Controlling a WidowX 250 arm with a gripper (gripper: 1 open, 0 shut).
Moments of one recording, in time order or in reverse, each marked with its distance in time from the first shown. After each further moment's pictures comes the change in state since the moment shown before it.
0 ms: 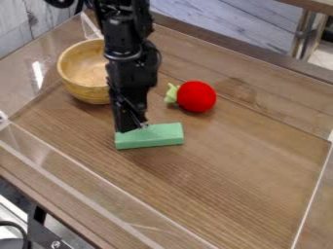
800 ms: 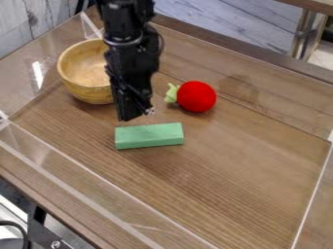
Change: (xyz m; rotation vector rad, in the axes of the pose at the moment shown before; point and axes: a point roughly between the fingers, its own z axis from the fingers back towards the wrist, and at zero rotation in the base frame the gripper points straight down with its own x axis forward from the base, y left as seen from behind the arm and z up) arm 0.002 -0.002 0.023 0.011 -0.033 0.095
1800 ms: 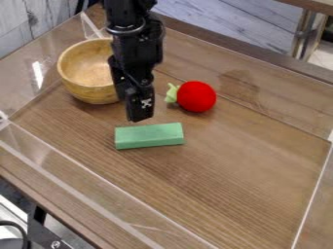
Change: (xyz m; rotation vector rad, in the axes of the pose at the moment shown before) arm 0.008 0.010 0.003 -0.012 -0.018 -0.158
